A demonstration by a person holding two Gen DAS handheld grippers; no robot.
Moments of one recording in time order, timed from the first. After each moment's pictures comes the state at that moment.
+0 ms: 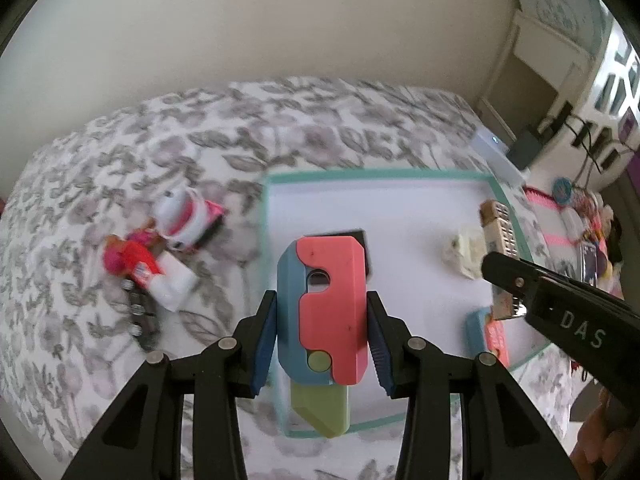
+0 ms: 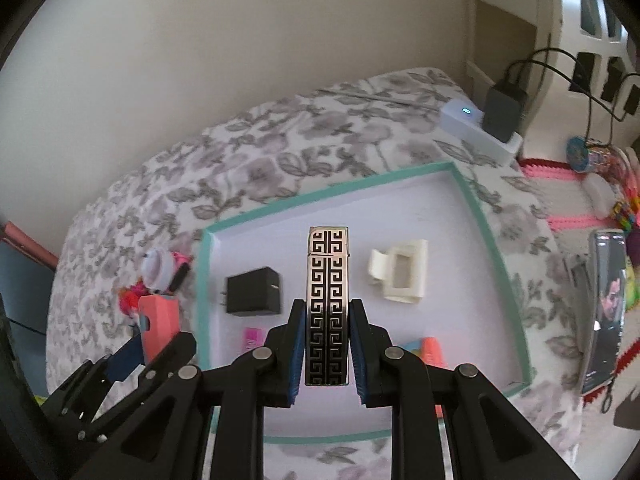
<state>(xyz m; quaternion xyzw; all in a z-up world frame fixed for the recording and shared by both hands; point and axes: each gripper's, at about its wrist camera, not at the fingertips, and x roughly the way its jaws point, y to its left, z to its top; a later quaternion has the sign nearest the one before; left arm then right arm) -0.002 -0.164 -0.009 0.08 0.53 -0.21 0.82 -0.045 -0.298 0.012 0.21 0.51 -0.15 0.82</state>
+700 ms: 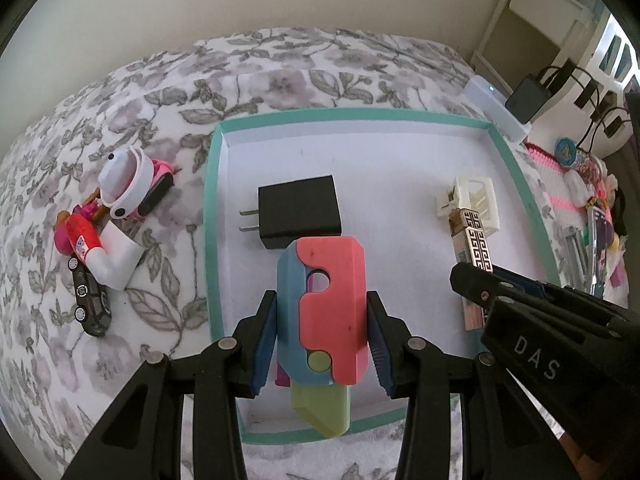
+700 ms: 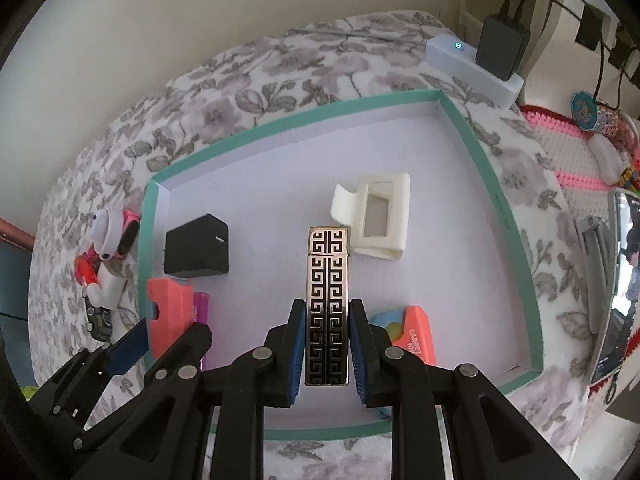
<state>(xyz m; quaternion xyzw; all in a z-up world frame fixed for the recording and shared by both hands) -0.005 -0.189 -0.053 0.10 0.58 -0.22 0.78 -0.047 -0.308 -0.045 0.21 0.58 -0.16 0.77</state>
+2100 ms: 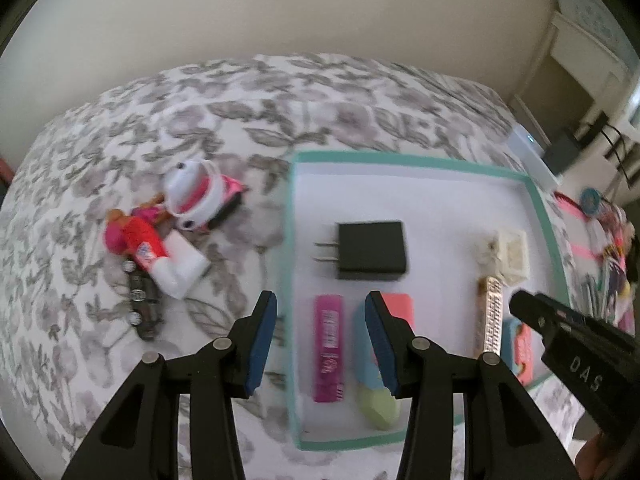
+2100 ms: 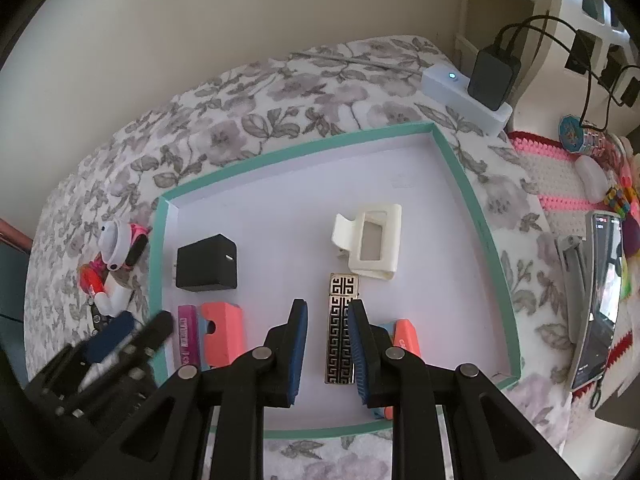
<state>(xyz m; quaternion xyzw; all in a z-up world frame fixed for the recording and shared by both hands) 0.017 -0.151 -0.028 0.07 0.55 -0.15 0.82 -0.046 -0.304 -0.021 0.19 0.56 -0.17 0.79</state>
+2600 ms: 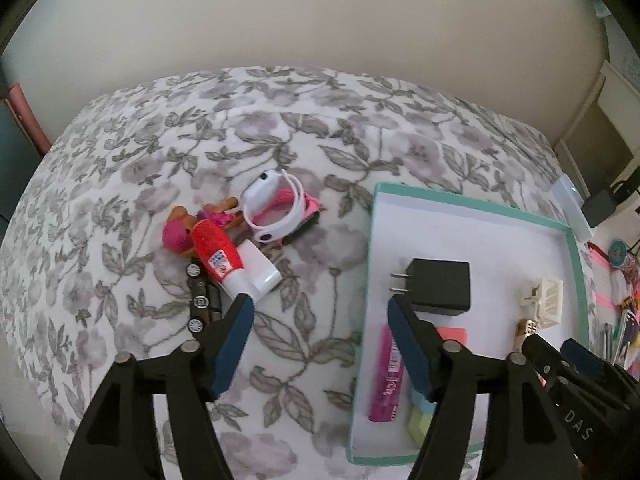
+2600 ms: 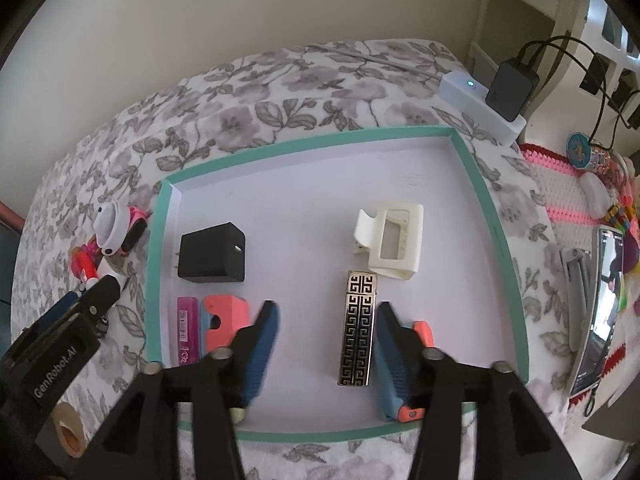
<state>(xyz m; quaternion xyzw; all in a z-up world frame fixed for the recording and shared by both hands) 0.035 -0.111 -0.022 0.04 0.53 -0.08 0.84 -0.037 -0.286 -0.026 0.15 0.56 -0.17 0.79</state>
